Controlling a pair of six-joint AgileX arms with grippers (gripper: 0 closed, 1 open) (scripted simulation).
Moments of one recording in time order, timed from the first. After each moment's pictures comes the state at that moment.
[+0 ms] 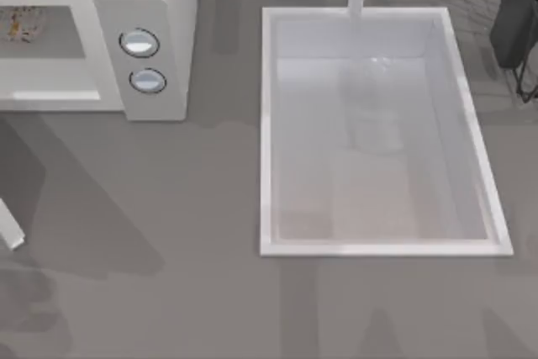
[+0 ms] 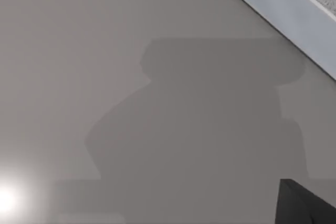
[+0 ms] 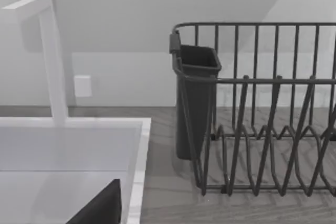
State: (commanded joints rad) left arm 0.70 1.37 0.57 -0.15 0.48 0.57; right arm 0.00 0.00 0.00 0.00 0.00 0.00
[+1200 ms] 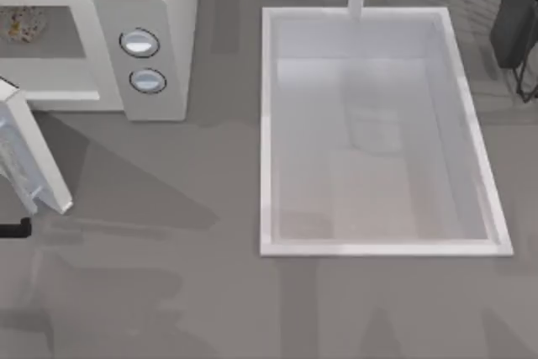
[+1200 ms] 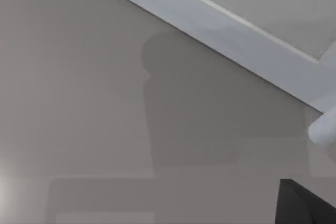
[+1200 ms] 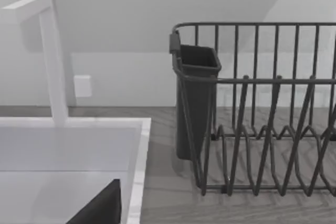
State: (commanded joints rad) left arm 0.19 1.11 0.37 -0.09 0.15 0.15; right arm 0.00 0.00 0.00 0.00 0.00 0.00
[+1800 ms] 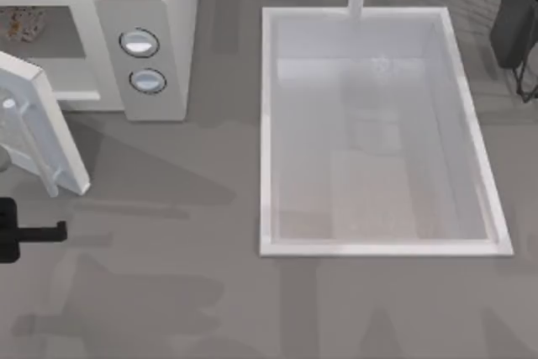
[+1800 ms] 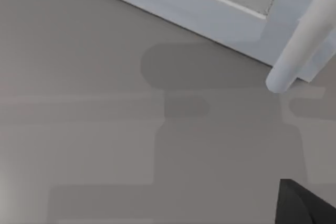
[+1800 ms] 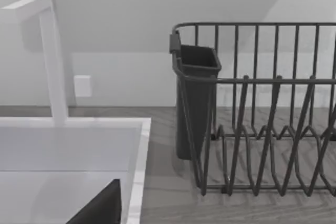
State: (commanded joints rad) left arm 0.00 1.04 0.34 -0.08 0.02 0.01; right arm 0.00 0.00 0.00 0.00 0.00 0.00
